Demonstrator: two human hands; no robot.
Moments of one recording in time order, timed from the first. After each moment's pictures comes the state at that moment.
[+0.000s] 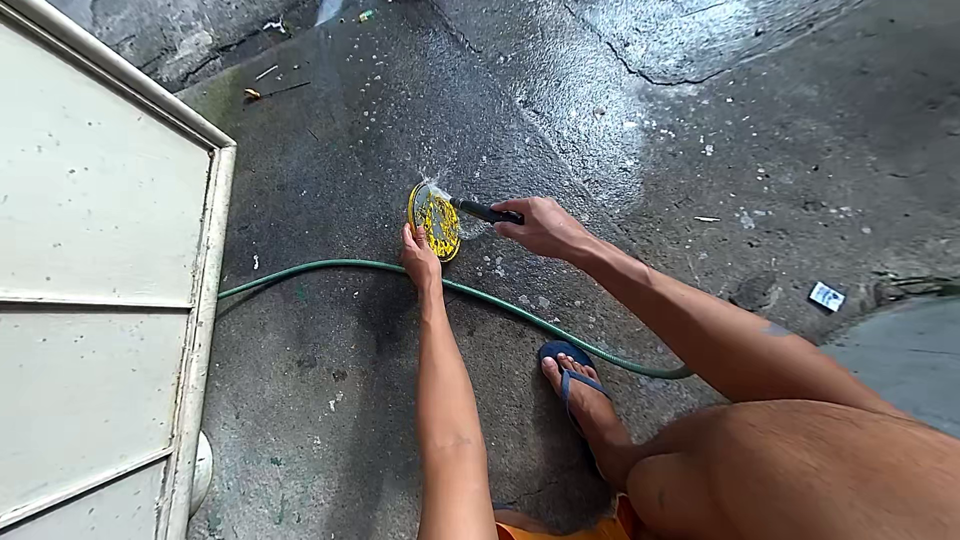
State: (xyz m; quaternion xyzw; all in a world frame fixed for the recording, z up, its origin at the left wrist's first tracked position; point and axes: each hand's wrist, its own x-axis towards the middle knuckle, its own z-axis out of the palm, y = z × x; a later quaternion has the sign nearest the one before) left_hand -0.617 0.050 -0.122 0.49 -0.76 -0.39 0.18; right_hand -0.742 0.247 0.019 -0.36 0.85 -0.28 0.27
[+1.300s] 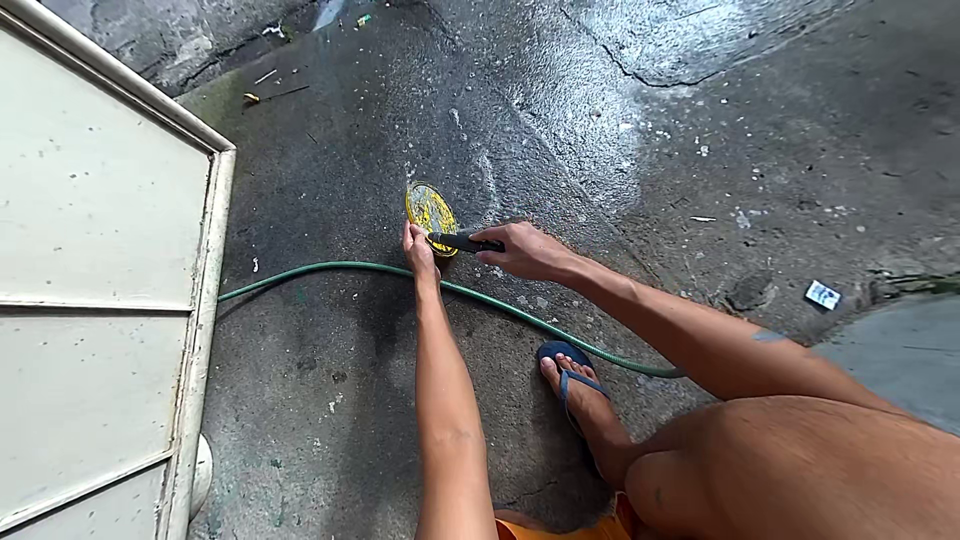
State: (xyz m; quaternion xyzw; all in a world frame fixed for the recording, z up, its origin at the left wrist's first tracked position) left_hand -0.633 0.047 -0.132 0.40 -0.56 -0.66 0.30; right_hand -0.709 0.241 0.023 -0.42 0.81 -0.26 0.32
